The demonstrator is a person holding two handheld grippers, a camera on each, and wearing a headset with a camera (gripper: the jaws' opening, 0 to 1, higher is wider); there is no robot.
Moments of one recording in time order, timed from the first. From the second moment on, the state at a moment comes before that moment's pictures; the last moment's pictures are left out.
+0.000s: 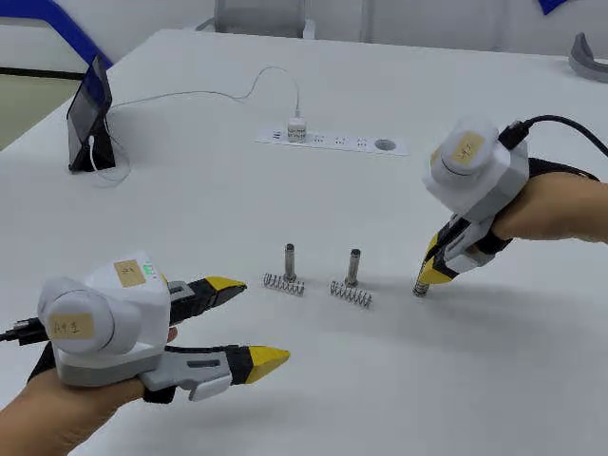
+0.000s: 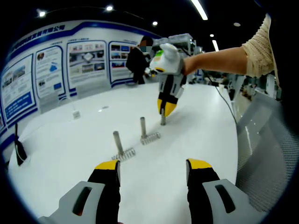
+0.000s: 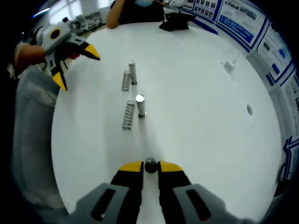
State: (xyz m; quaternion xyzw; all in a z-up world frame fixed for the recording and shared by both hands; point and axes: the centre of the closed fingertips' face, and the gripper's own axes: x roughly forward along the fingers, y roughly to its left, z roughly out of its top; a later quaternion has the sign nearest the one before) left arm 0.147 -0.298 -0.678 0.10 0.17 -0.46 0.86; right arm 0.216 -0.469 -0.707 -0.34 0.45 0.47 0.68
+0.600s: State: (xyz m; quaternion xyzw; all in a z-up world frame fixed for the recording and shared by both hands) left arm 0.148 -0.298 -0.676 0.10 0.17 -0.46 0.86; right arm 0.219 -0.467 -0.698 -0.34 0.42 0.47 0.70
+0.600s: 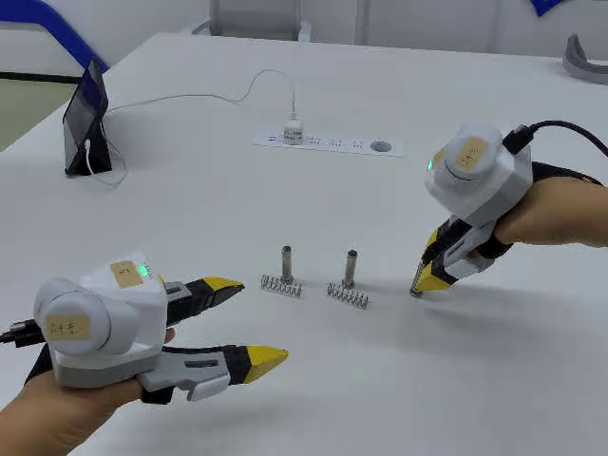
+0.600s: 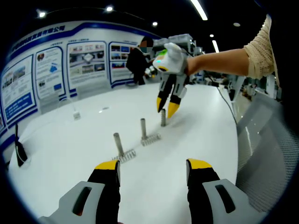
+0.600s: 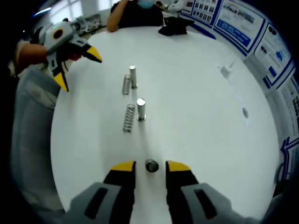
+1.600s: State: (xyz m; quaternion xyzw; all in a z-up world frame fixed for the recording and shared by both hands) left arm 0.148 -0.297 -0.672 0.10 0.16 -0.46 0.87; right arm 0.202 -0.406 -0.710 -0.32 0.40 0.50 0.70
